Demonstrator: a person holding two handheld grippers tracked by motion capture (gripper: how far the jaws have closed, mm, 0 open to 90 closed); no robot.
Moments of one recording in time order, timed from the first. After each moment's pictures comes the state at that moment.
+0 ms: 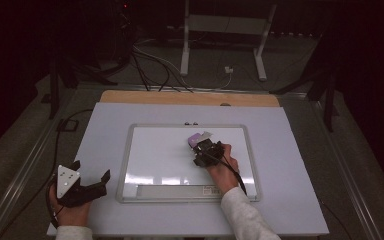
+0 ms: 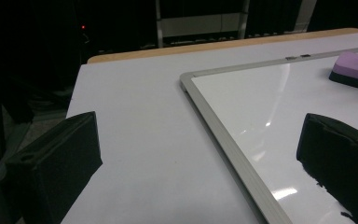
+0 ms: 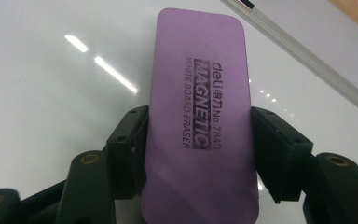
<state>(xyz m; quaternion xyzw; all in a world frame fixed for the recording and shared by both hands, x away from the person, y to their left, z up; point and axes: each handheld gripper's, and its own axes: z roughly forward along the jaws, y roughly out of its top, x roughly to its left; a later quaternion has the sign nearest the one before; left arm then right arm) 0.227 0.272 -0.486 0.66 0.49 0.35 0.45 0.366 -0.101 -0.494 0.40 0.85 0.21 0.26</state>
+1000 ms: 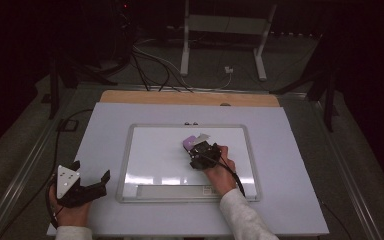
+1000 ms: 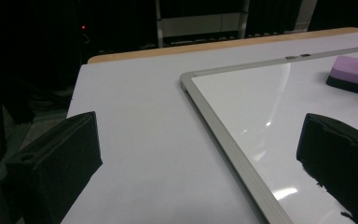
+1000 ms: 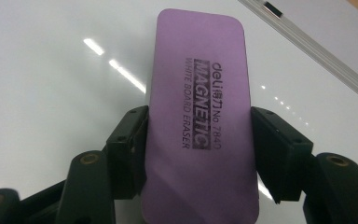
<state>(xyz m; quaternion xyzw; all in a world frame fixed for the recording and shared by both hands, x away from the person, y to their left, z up) 0.226 0.273 -0.486 0.66 0.49 0.35 0.44 0.360 -0.095 -0.494 0.39 0.86 0.23 0.24</state>
